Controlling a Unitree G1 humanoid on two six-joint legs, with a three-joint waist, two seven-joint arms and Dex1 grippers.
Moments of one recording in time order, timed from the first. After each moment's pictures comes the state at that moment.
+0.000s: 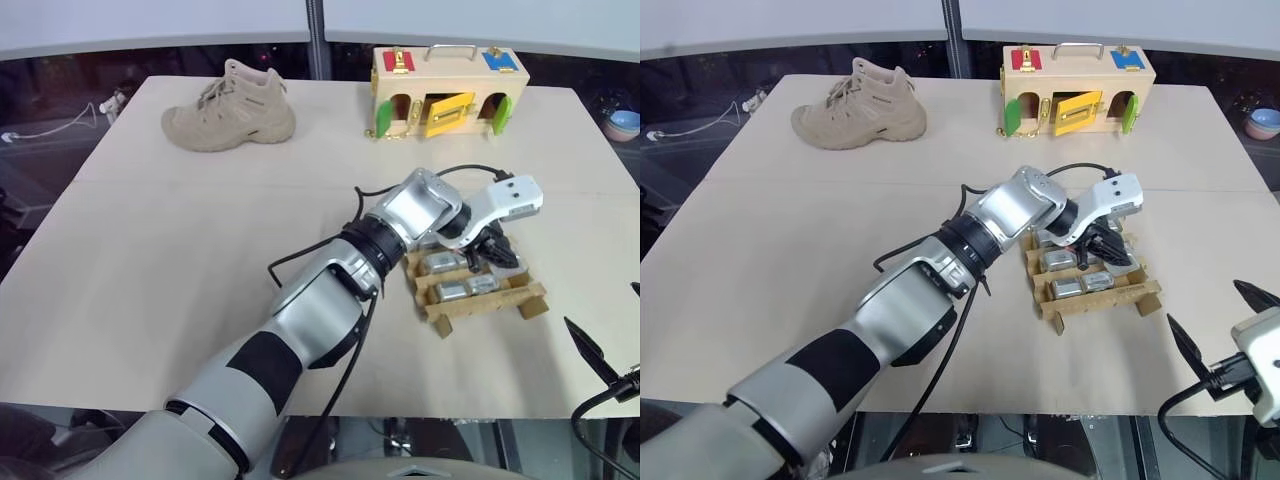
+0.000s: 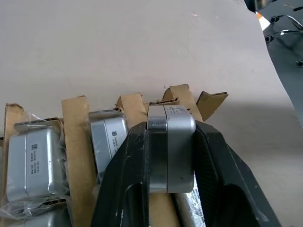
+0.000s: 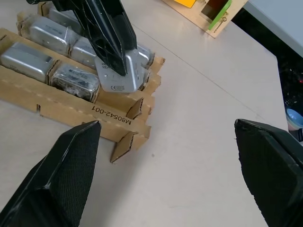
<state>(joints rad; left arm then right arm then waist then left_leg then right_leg) -1.35 -0.18 -0.48 0.87 -0.08 0.58 -1.09 0.76 -0.46 -0.79 -1.00 0.37 0.39 0.62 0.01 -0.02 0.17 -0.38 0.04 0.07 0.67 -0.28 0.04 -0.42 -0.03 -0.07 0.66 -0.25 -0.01</state>
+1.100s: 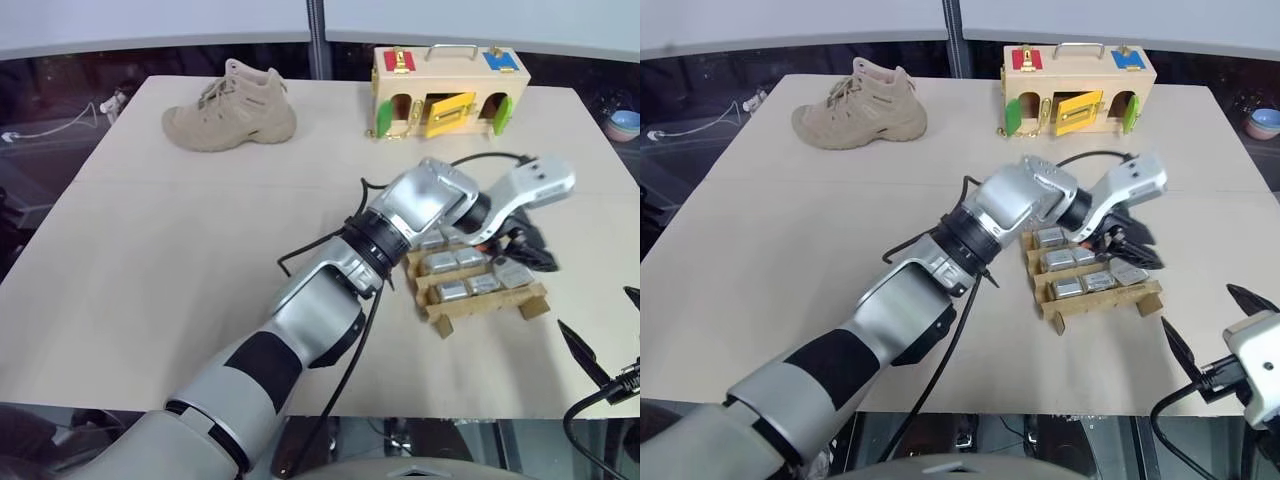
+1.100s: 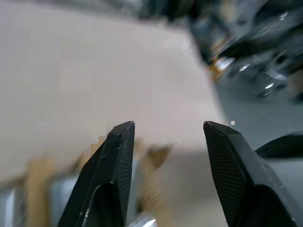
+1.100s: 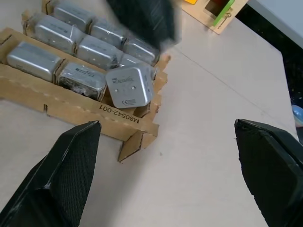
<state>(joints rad) -1.34 -0.17 -0.40 0.53 -0.26 0.83 -1.09 0.75 -0.45 -0.74 -1.01 0.35 0.38 0.60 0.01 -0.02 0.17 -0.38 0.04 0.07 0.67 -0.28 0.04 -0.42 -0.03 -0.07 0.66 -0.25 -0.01</state>
